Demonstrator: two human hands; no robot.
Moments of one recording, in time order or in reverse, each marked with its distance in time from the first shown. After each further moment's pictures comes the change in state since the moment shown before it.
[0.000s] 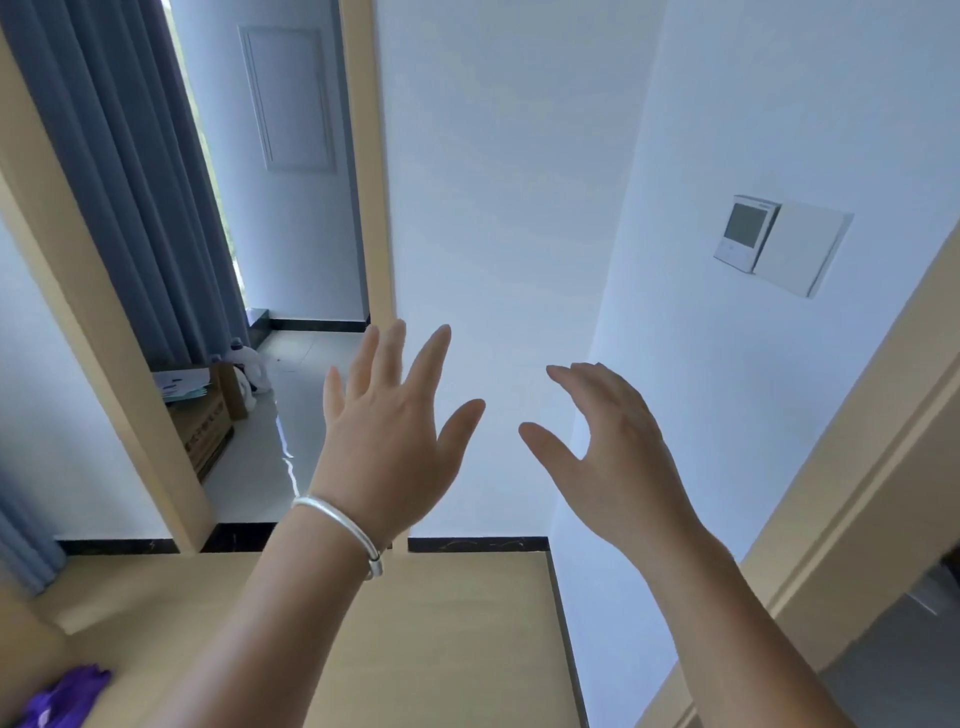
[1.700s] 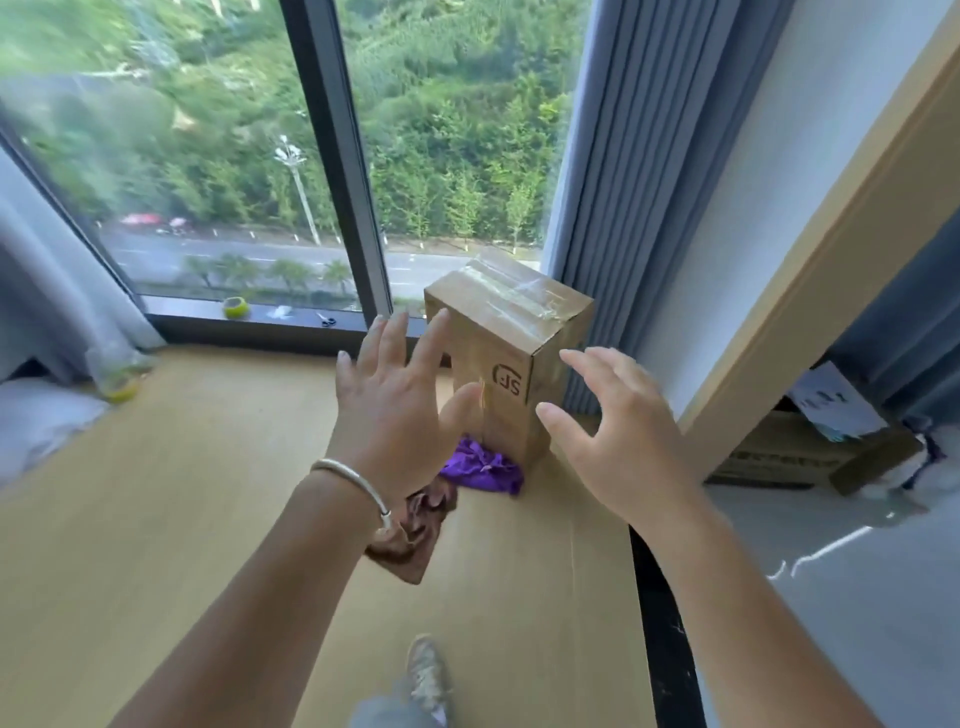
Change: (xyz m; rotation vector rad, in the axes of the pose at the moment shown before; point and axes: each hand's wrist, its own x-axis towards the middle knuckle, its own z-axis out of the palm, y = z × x) left_hand 0.158 -0.458 0.028 0.576 0.386 -1.575; right_hand 0.378 -0.303 0.587 0.744 -0.969 -1.166
